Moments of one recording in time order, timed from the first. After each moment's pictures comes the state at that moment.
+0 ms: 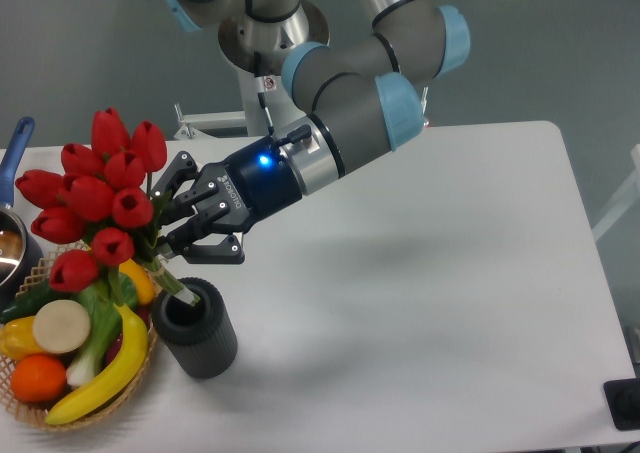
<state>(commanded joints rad) 2.47 -1.90 -1.71 -0.77 0.05 1.15</state>
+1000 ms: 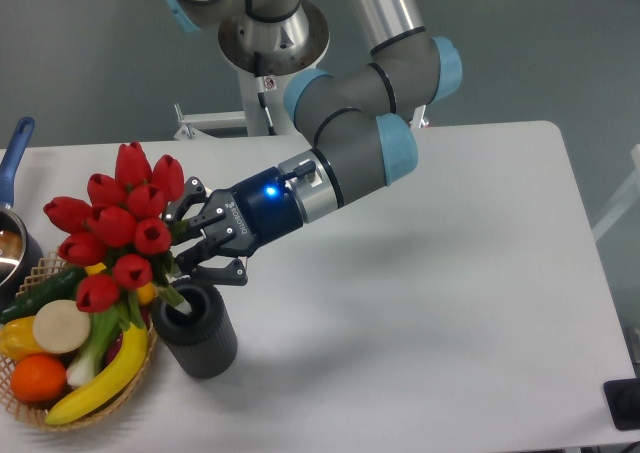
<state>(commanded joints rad) 2.47 -1.95 -1.75 -0.77 0.05 1.21</state>
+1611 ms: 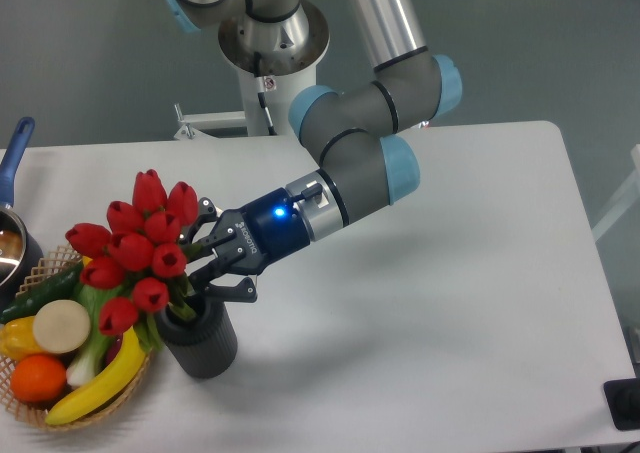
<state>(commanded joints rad) 2.48 -1.99 -1.77 -0.77 0.06 1.27</state>
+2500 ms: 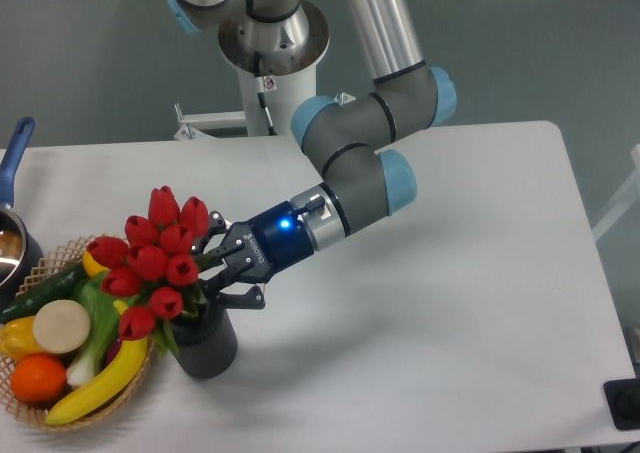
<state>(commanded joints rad) 2.49 -2.01 -1.82 -0.77 0.06 1.37</state>
